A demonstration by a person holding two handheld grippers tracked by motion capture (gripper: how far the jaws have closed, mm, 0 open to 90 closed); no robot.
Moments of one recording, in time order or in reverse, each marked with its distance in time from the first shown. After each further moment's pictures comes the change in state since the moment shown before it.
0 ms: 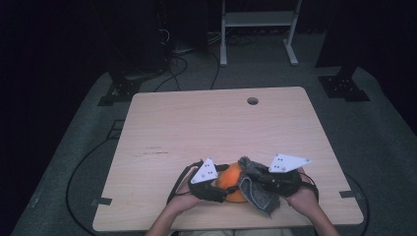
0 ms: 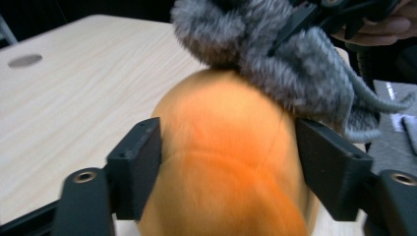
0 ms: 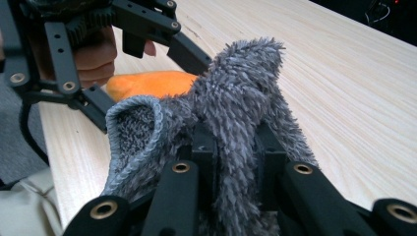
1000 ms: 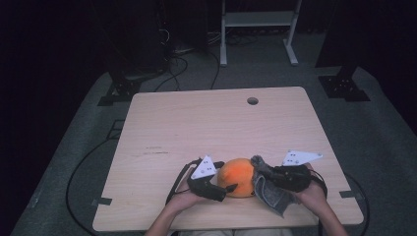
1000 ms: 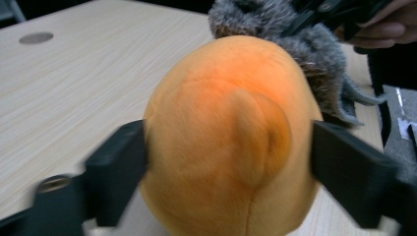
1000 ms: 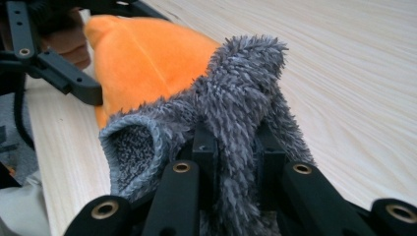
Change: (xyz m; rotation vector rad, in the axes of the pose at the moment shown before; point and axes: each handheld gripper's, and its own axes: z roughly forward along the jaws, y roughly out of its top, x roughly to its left) left arm 0.003 -0.003 0.006 0.017 0.047 -0.017; right arm -0.038 -0.031 -0.008 0.030 0.020 0.137
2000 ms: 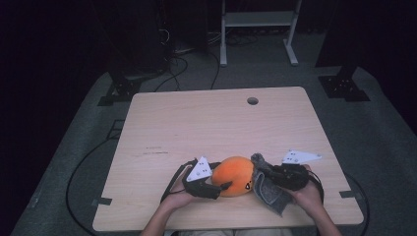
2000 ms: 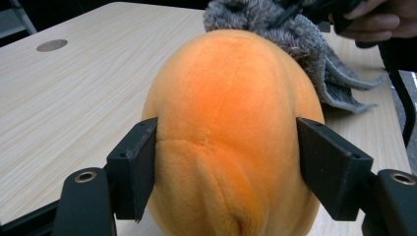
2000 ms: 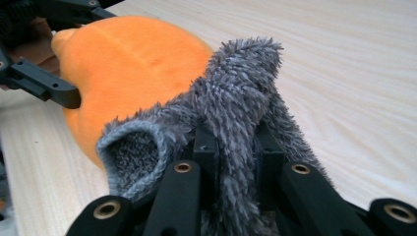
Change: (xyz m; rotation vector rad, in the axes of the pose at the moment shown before) left arm 0.010 -0.007 -0.010 0.015 0.012 0.036; right arm -0.004 -0.009 0.013 -0.039 -0.041 0.099
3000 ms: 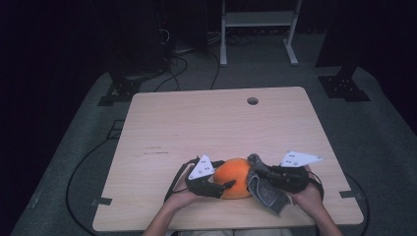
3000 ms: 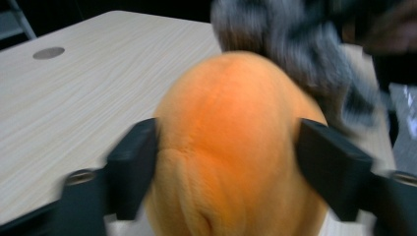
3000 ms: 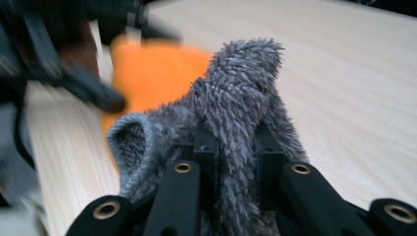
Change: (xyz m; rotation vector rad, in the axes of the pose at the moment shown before) left arm 0.001 0.010 0.007 -0.011 -0.001 -0.093; right arm 0.022 0.012 -0.006 -0.008 0.020 -0.115
